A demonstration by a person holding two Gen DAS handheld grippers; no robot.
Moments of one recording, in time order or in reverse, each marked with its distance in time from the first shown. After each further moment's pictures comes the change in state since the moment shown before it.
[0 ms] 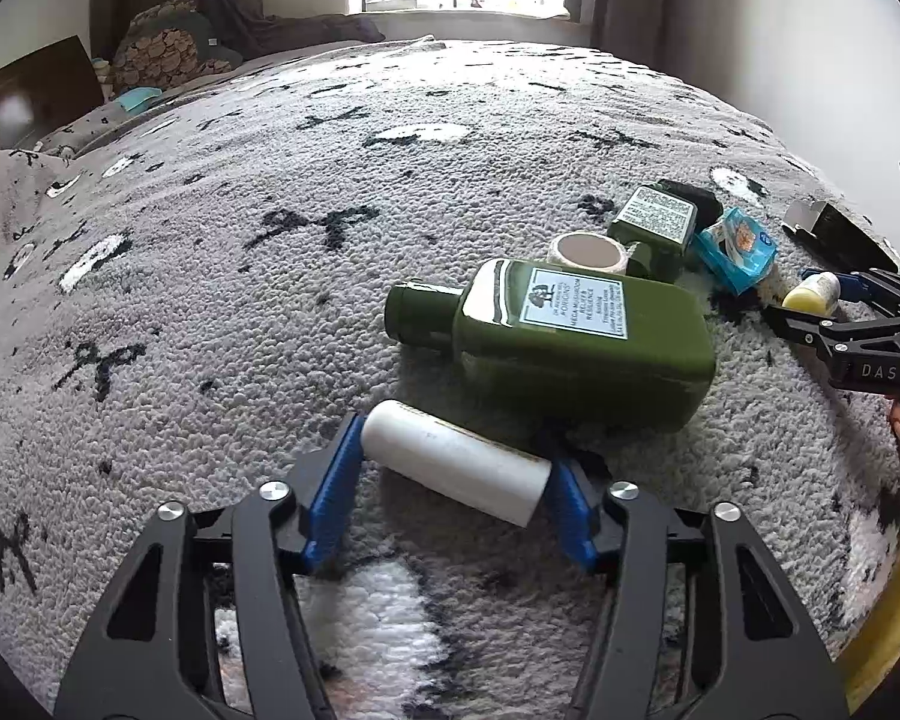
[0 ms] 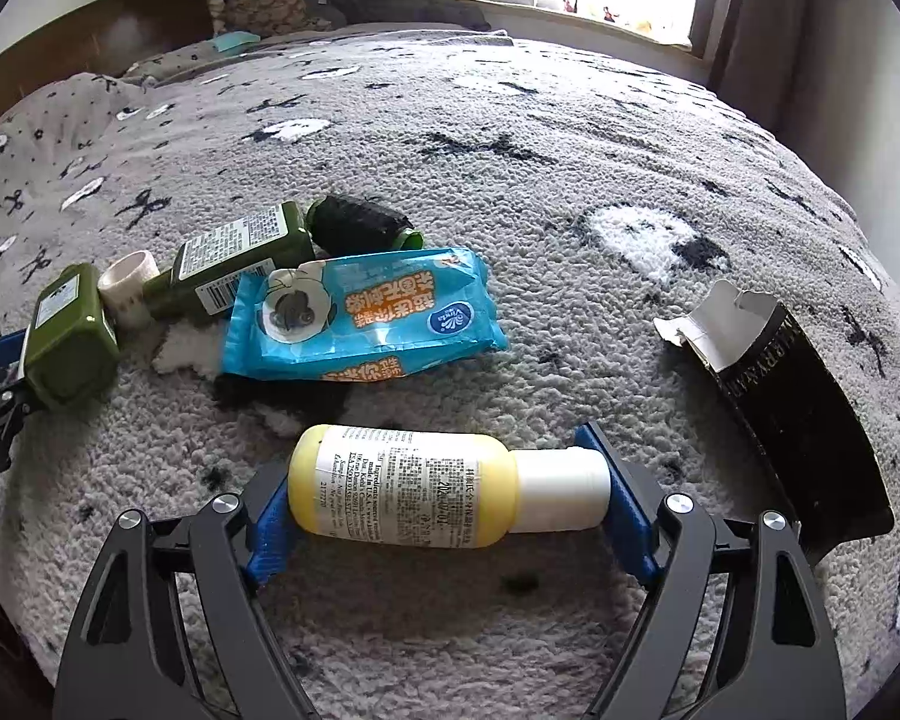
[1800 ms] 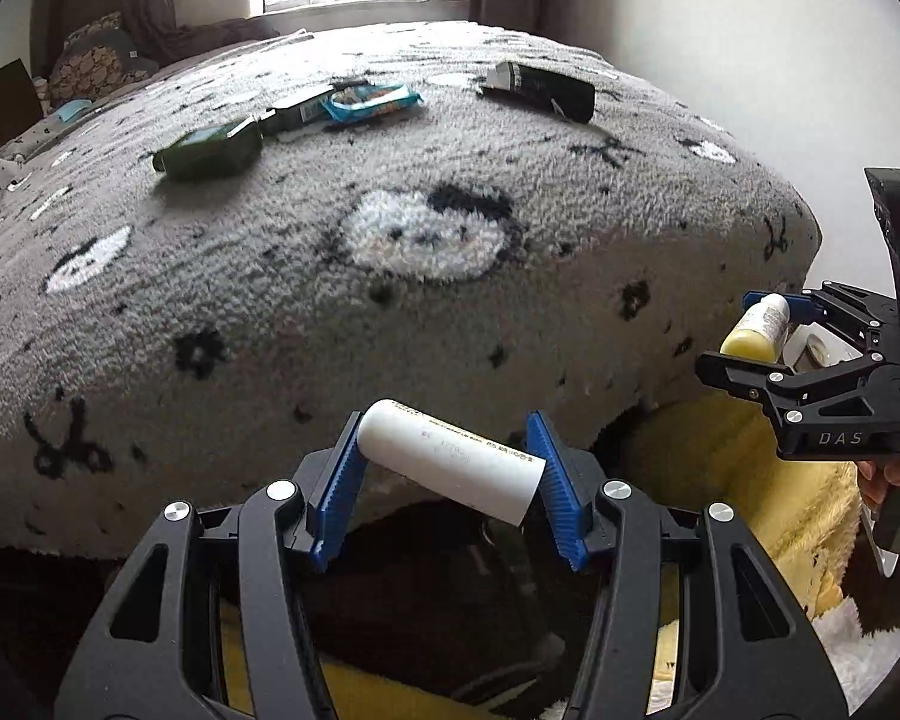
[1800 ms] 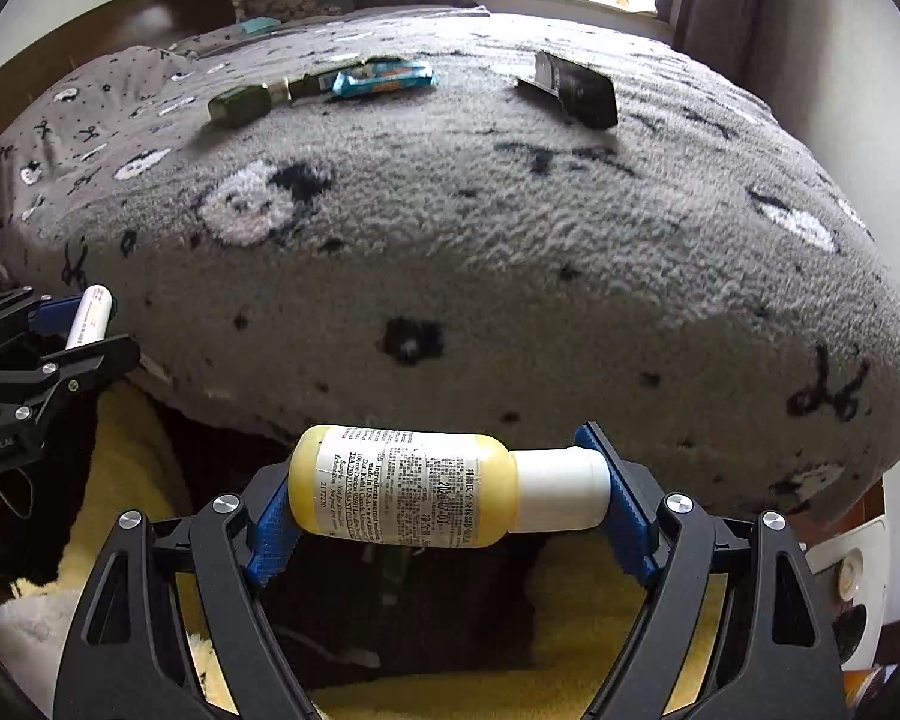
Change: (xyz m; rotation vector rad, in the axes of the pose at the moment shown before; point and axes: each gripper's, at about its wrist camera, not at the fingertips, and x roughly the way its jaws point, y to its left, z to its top) left arm -0.131 -0.186 -0.163 0.098 0.054 -0.156; right arm -0.163 -0.037 -0.226 0.031 0.063 0.035
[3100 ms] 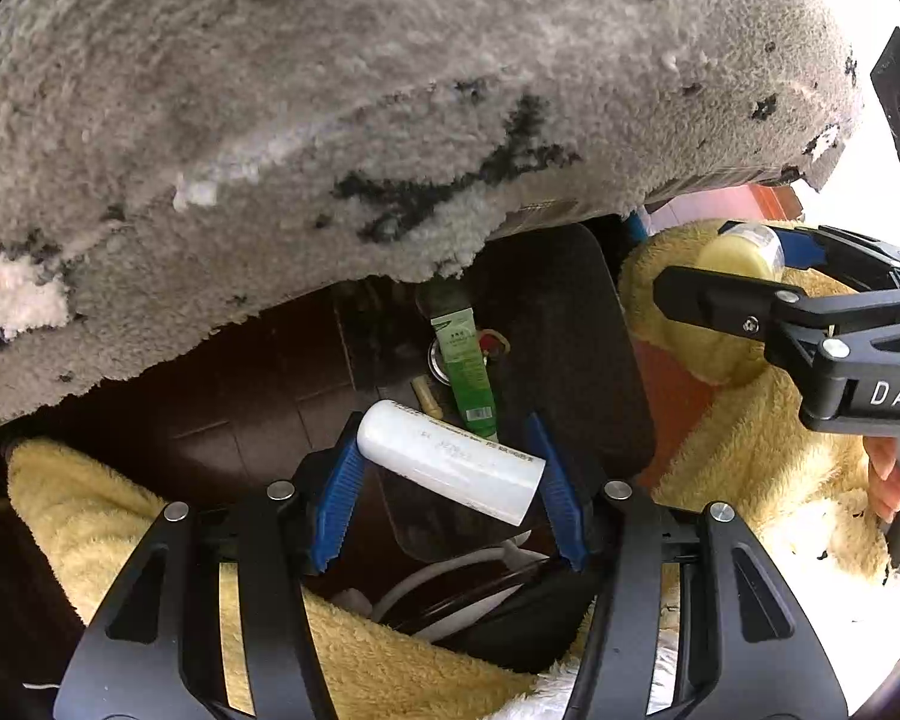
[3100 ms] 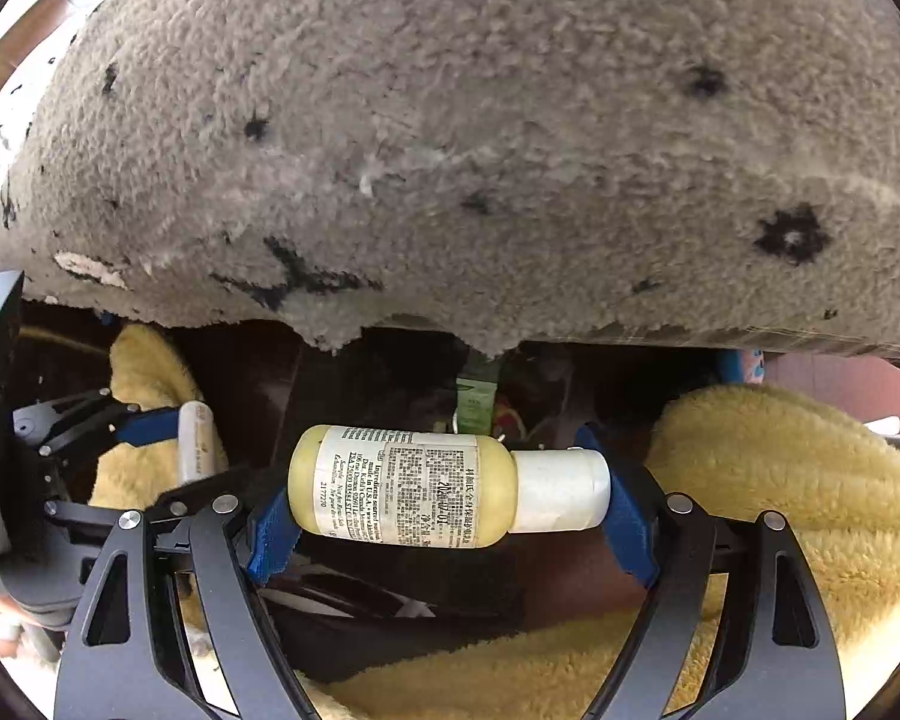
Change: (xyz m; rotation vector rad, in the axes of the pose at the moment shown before) left arm 0.138 -0.007 -0.093 -0.058 0.419 -0.130; right arm 0.114 0.019 -0.063 0.160 0.305 0.134
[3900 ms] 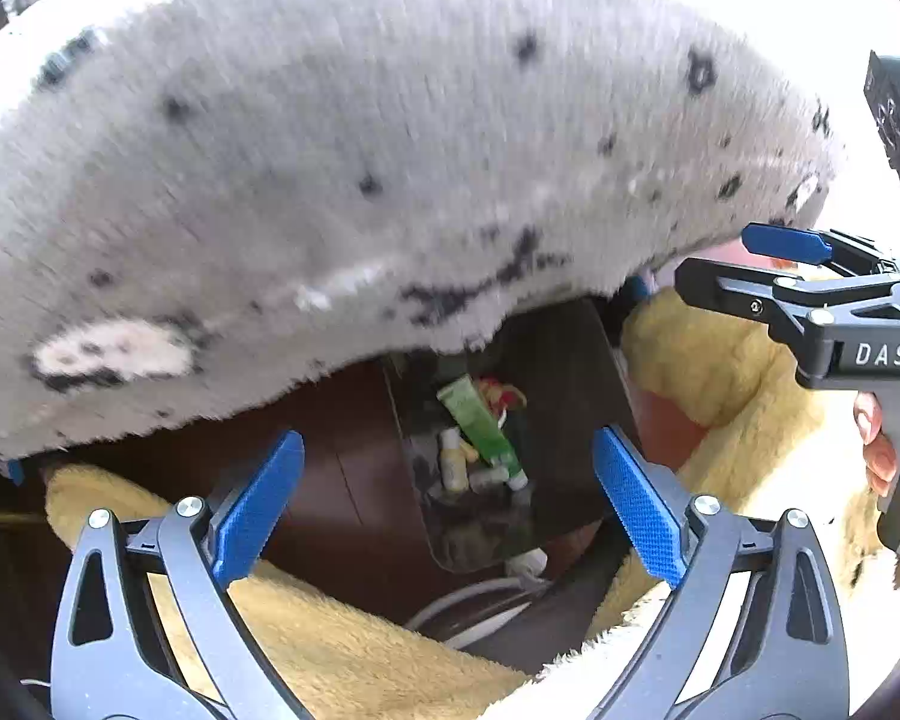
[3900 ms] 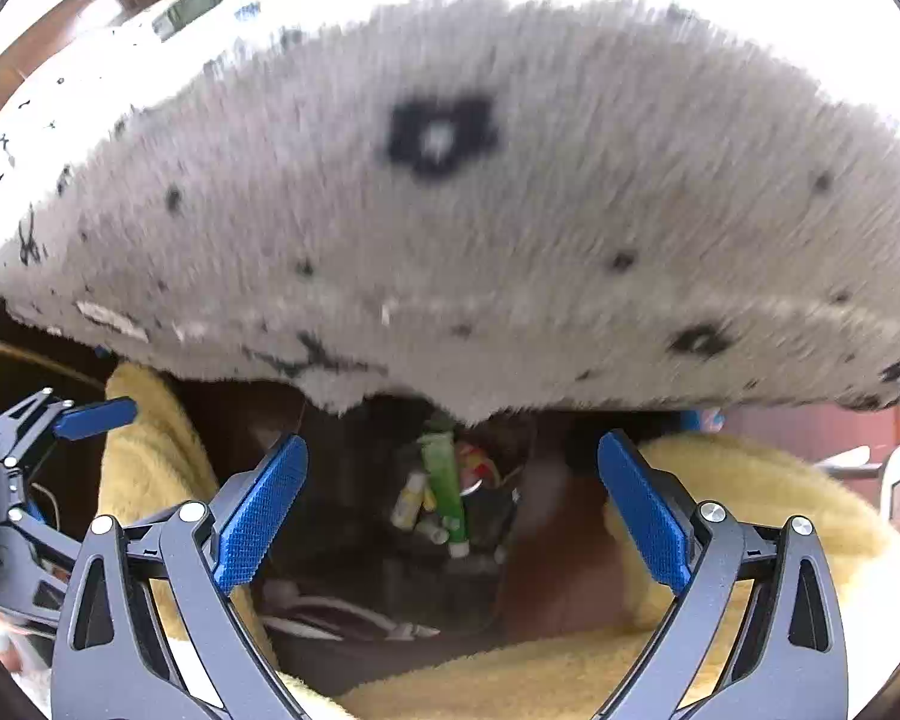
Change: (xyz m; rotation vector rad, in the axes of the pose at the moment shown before) left arm -0.079 0.004 0.001 0.001 -0.170 0.066; right arm -0.057 0.012 0.018 -0.021 -0.147 -0.071
